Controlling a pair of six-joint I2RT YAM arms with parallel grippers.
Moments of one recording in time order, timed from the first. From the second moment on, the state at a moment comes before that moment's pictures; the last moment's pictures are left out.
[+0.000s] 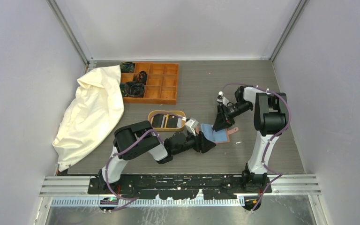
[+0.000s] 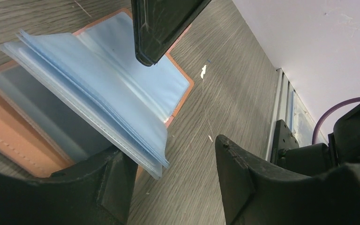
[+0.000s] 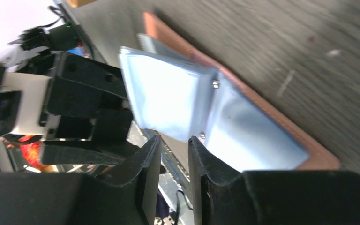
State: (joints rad) left arm -1.10 2.12 0.73 1.27 0.01 -0.73; right arm -0.01 2.03 1.26 -1.12 -0.93 -0.36
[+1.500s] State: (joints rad) left arm -1.00 2.10 0.72 1.29 0.19 -0.79; right arm 0.10 1.77 1.14 -0.86 -0.73 -0.26
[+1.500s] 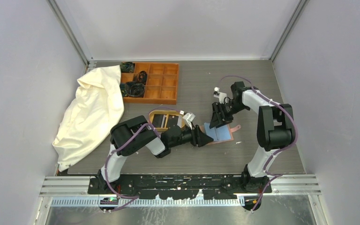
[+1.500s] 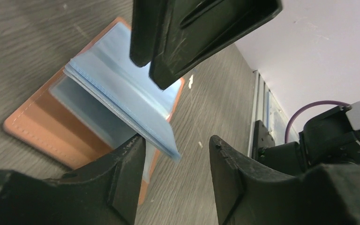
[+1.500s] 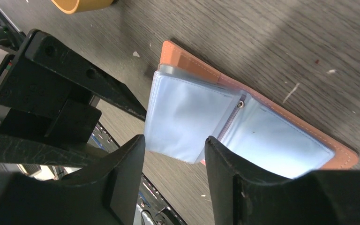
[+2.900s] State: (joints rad) left arm -0.94 2.15 0.82 1.30 0.21 -0.90; right arm 0.02 1.85 1.17 -0.92 -0.74 -0.26
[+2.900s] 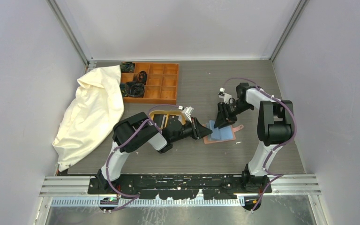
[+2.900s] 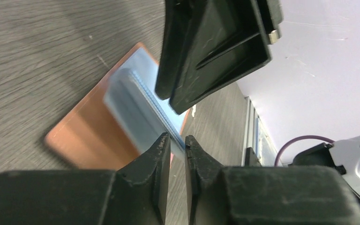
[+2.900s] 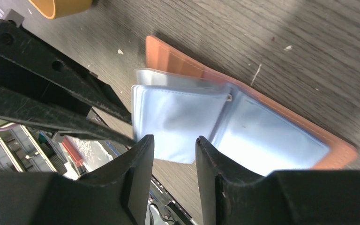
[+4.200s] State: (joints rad) left arm -0.94 2.15 0.92 1.15 0.22 -0.90; right arm -0.04 1.82 1.10 -0.74 -0.71 -0.04
